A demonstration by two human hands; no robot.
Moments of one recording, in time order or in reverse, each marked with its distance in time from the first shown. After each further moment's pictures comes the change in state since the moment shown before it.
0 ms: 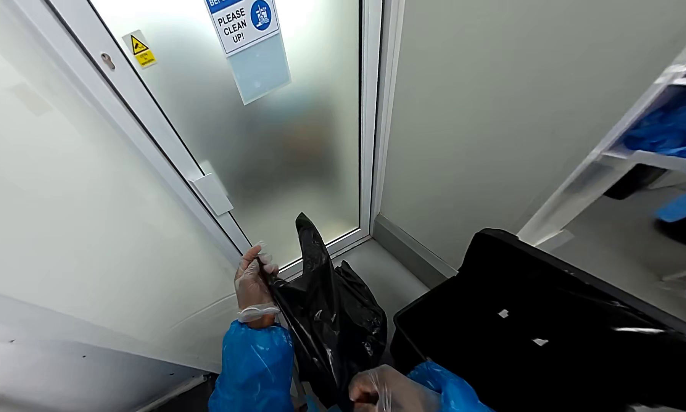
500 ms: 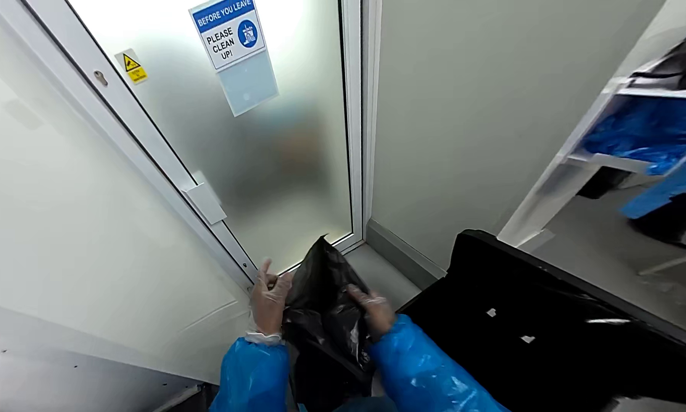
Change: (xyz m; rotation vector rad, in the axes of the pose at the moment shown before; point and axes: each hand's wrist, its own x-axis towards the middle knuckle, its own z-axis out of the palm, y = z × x) left_hand -0.022 -0.010 0.000 1.044 -0.175 0.063; right_hand 0.076 0.026 -0.042 0.687 0.981 0.284
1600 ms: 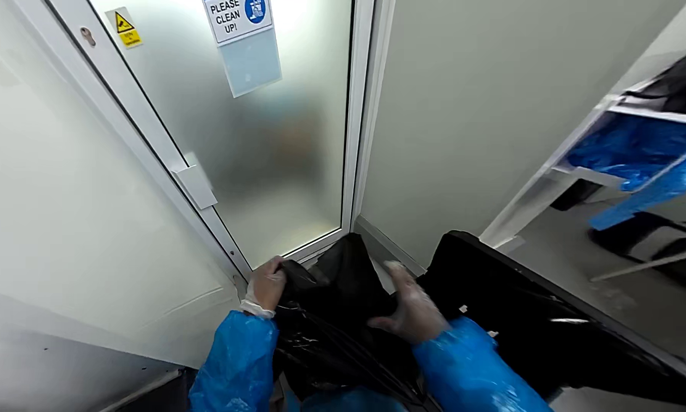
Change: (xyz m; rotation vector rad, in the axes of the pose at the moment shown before) left_hand 0.016 -0.010 0.013 0.132 -0.173 0.173; right_hand -0.005 -0.028 -0.094 -1.110 -0.064 -0.540
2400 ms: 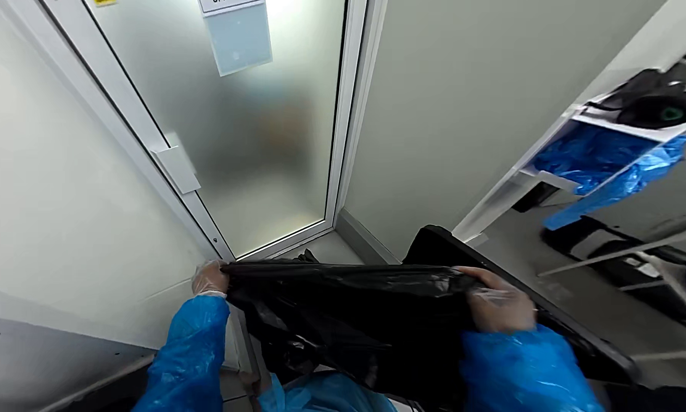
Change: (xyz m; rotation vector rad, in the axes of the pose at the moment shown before) left_hand 0.023 -0.089 -0.035 0.671 -0.059 -0.510; right_hand -0.037 0.047 -0.085 0.124 0.473 0.347
